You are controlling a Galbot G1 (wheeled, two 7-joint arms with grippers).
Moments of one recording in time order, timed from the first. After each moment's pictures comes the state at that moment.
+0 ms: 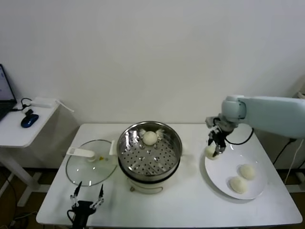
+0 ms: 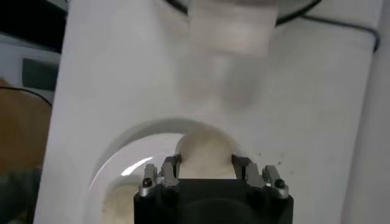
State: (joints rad) left arm 1.64 -1.56 -0.73 -1.74 0.13 -0.38 0.12; right arm 0.91 0.92 -1.86 1.39 0.66 -0.27 -0.99
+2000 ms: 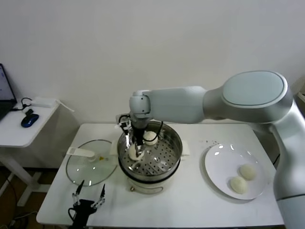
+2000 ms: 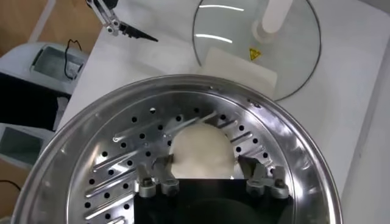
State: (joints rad) left arm 1.64 -1.53 -0.72 -1.74 0.14 -0.36 0.15; right arm 0.73 1.54 -1.68 1.12 0.90 -0.43 -0.91
